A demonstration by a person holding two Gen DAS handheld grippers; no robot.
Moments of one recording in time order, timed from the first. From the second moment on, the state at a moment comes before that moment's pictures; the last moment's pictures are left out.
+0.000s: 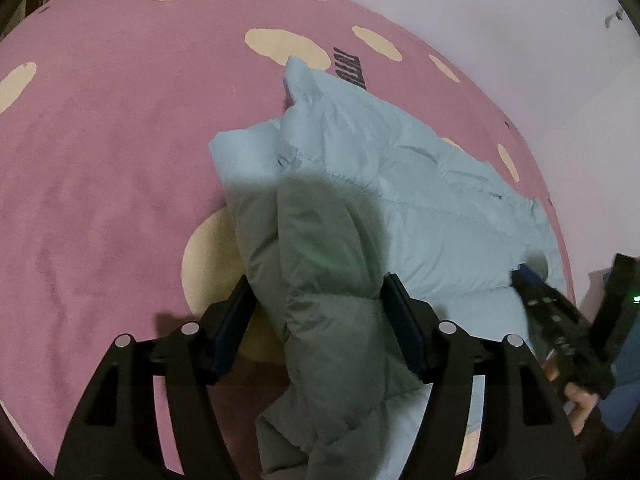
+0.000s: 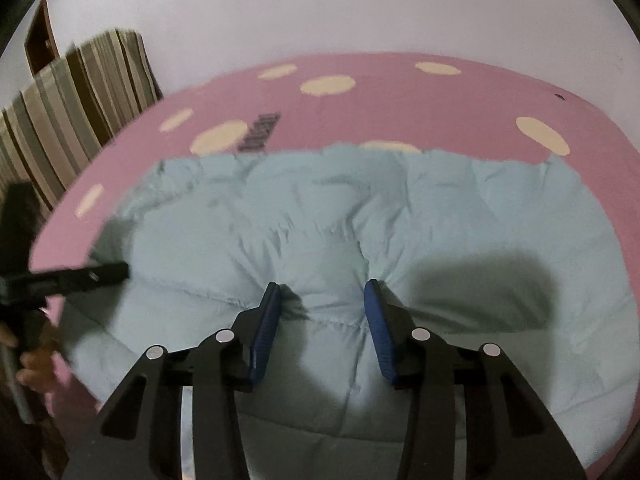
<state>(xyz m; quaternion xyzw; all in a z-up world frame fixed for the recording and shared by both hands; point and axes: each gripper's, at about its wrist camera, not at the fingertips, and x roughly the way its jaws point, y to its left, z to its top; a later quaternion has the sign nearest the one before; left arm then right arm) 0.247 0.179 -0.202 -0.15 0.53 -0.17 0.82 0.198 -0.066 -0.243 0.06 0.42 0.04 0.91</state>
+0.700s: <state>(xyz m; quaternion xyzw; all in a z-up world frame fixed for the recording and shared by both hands) 0.251 0.160 -0.203 -0.13 0.53 -0.19 0.82 0.203 -0.057 -0.262 0.02 0.42 0.01 0.91</state>
